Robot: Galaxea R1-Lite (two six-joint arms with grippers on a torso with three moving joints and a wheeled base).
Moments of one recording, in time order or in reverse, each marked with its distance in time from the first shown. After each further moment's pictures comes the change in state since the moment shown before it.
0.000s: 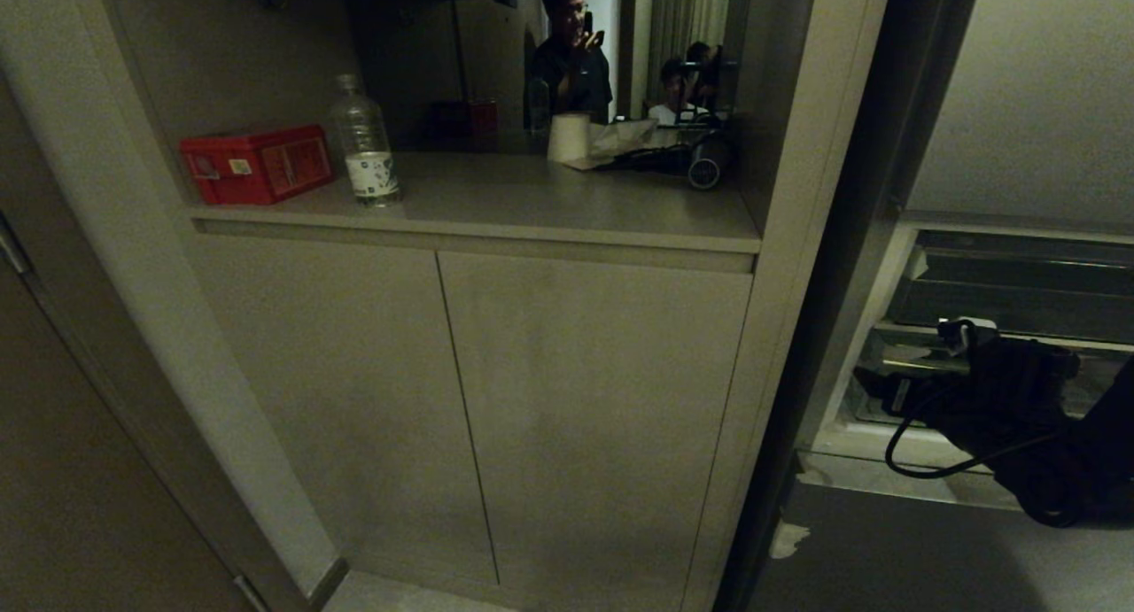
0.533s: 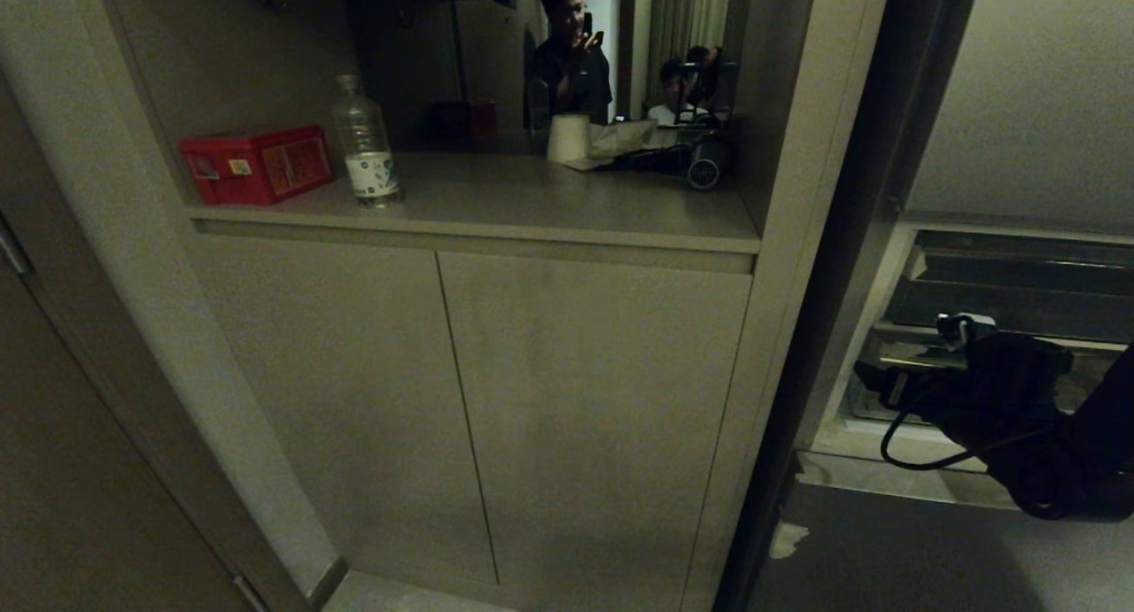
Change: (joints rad) left arm 0.000 0.000 0.000 0.000 0.000 0.000; right arm 0.000 0.027 -0.040 -0.001 0.001 0.023
